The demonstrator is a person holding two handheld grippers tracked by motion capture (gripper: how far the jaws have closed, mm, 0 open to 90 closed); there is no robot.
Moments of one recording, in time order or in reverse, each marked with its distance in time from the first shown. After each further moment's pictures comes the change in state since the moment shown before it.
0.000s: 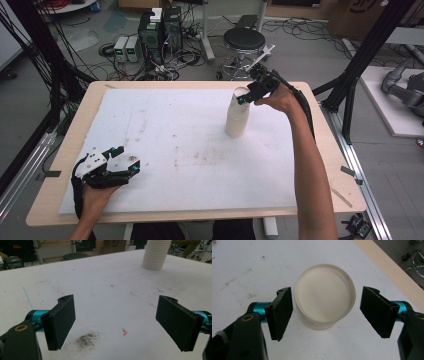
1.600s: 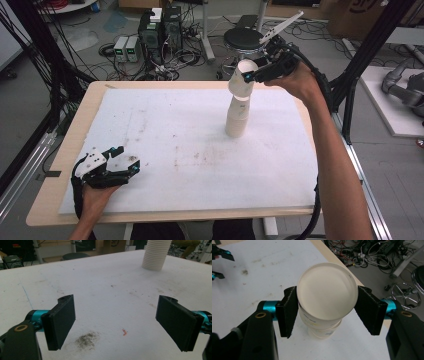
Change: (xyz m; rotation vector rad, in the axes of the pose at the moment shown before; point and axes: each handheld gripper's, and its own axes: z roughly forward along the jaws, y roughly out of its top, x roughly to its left) left arm 0.001 0.000 0.000 0.000 -0.006 -0.008; right arm 0.033 0.025 -0.104 -0.196 -0.037 -0.086
